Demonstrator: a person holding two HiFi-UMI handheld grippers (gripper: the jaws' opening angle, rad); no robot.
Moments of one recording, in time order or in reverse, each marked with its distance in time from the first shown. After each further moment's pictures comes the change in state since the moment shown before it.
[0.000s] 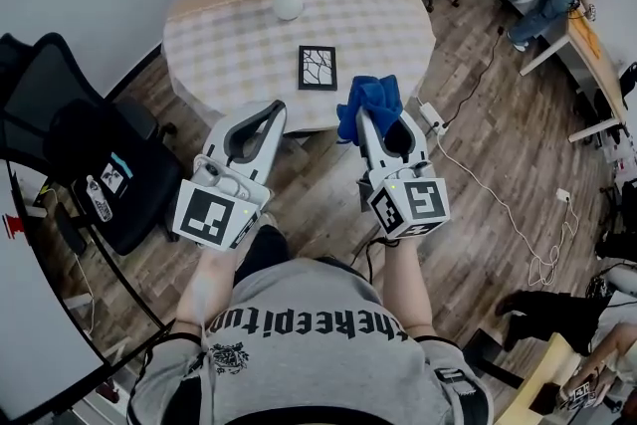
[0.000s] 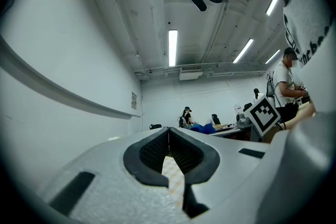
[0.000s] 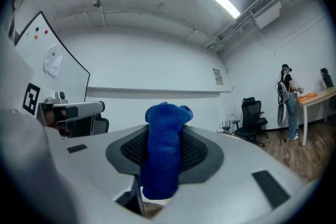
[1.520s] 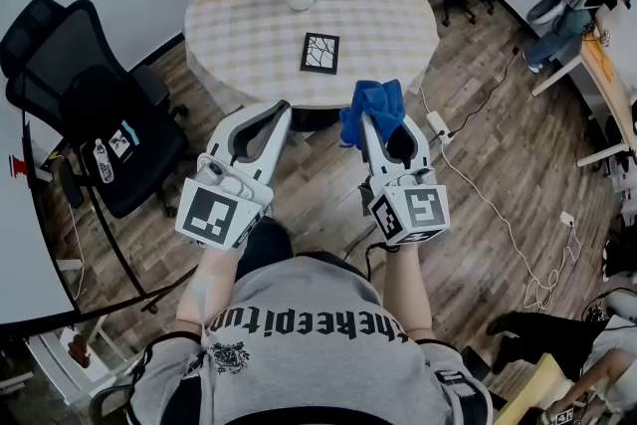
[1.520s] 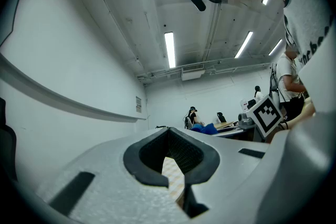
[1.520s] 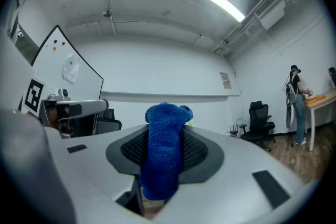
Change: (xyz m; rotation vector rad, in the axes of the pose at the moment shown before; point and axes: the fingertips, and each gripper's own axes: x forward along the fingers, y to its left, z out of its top) left arm -0.037 -0.097 0.031 0.061 0.002 0.093; right arm -0.096 0.001 0.013 -0.021 -0.041 0.106
